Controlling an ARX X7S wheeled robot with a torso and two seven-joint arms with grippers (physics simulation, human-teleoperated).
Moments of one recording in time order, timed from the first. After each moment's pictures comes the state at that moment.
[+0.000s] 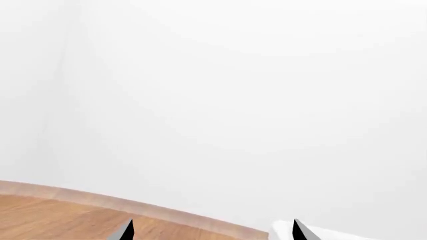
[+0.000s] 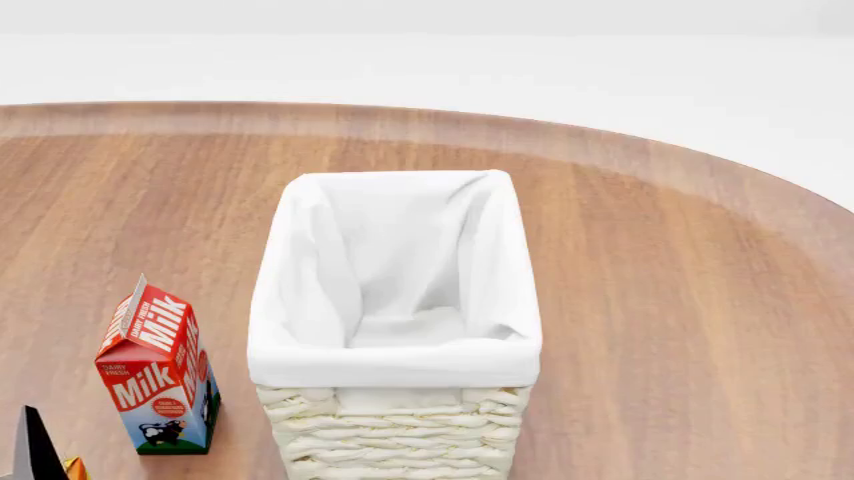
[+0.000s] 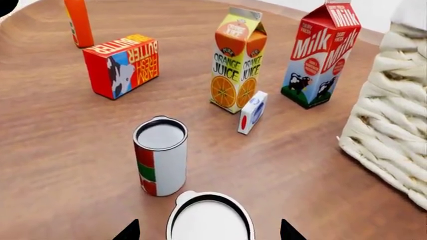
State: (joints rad) left arm 0.16 -0.32 0.22 0.28 -0.27 0.43 -0.43; right arm -0.16 0.63 -0.70 -0.21 0.20 -0.08 -0.29
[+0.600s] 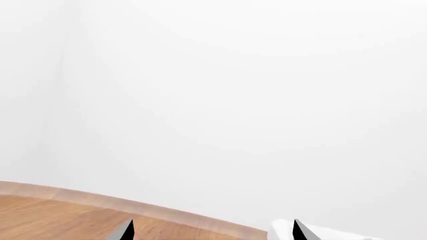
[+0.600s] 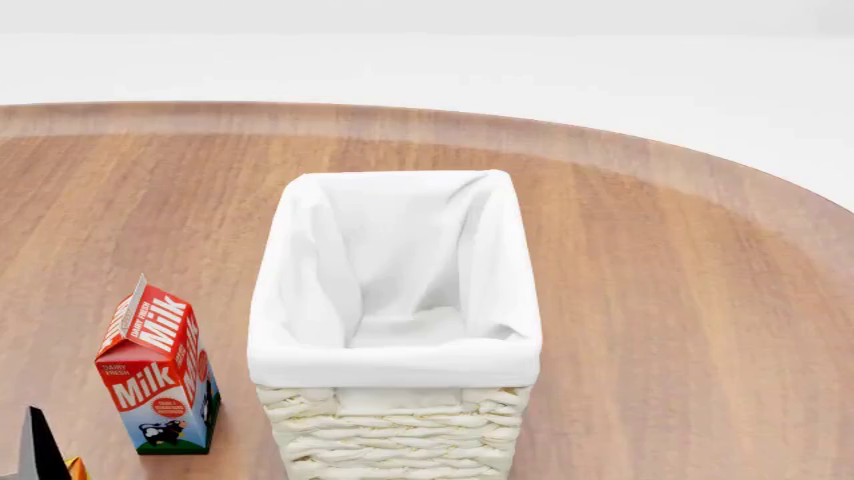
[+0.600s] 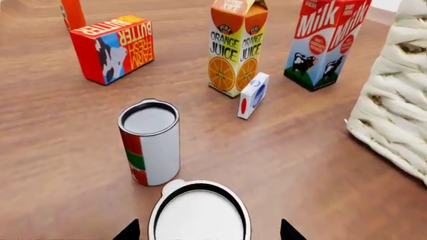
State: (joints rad) left arm 0.16 -0.33 0.23 0.28 -0.27 0.43 -0.44; right arm -0.09 0.57 -0.72 -0.11 0.20 -0.05 -0.32
